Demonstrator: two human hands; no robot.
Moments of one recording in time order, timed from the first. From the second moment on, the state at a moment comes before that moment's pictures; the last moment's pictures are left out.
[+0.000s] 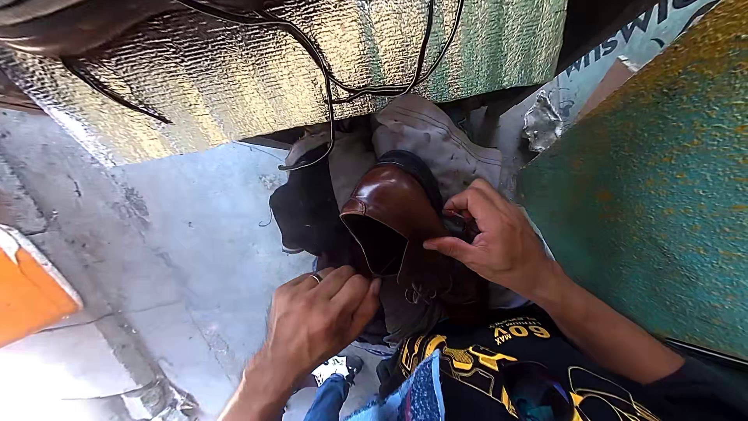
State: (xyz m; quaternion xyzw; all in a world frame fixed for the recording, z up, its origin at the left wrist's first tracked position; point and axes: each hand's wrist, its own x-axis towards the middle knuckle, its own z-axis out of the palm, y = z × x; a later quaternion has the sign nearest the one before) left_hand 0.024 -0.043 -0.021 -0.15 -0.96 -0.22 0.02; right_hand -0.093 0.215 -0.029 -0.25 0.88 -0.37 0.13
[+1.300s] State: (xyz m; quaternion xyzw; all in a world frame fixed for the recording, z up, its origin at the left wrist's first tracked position) left_hand 0.044 -0.051 -0.025 -0.08 -0.97 -0.25 -0.01; right_hand -0.113 0.236 -0.001 -0.46 0.85 -0.21 0.13
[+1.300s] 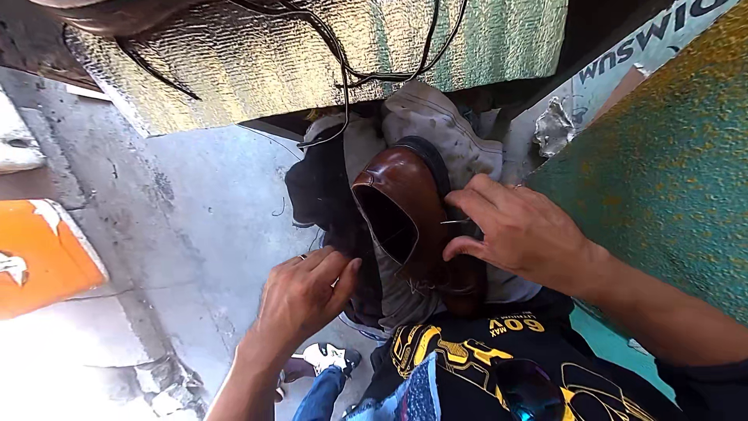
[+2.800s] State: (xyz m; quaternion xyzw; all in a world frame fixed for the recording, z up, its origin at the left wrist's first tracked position) left_hand 0.071 0.001 -0.016 0.13 -0.75 -0.64 0.08; right_hand -0.158 0.293 -0.026 -0.16 0.49 -0.80 0.32
